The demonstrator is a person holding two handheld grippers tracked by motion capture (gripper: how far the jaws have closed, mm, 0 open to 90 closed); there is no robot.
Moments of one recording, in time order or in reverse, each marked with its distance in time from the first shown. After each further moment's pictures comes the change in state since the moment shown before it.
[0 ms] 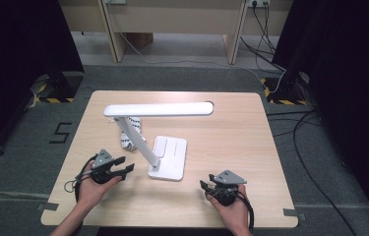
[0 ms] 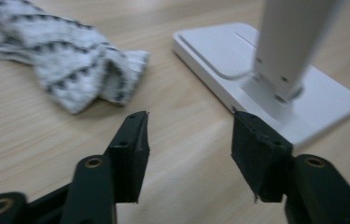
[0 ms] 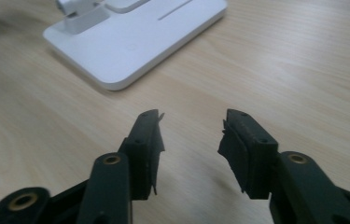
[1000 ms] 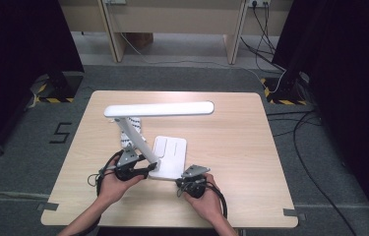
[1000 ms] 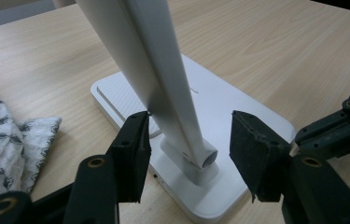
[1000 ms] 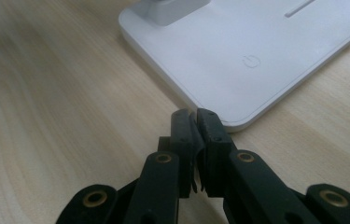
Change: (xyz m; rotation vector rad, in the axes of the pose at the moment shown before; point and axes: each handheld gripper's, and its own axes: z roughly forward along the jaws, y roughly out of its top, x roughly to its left) left arm -0.049 0.037 0.031 -0.025 -0.081 0.134; right arm 0.045 0.031 0.061 0.143 0.176 -0.129
